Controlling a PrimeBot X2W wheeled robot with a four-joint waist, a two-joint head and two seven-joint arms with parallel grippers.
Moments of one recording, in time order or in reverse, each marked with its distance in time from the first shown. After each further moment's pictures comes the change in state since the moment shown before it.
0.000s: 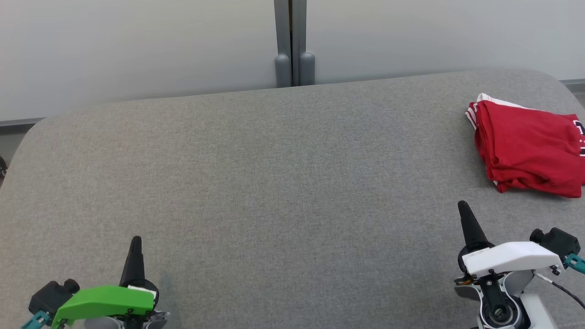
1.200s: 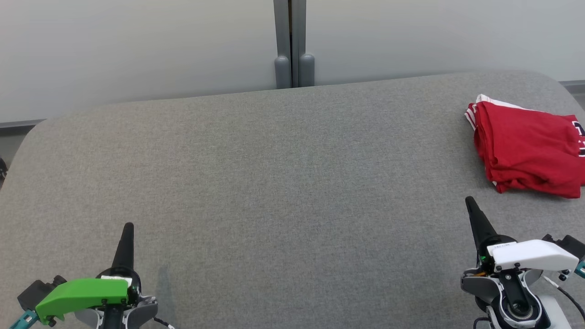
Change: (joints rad) left arm -0.035 0.001 0.047 -0.018 -0.305 -0.026 0.088; right arm 0.000 -0.001 -0.045 -0.030 0.352 0.000 0.083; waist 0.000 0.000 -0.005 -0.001
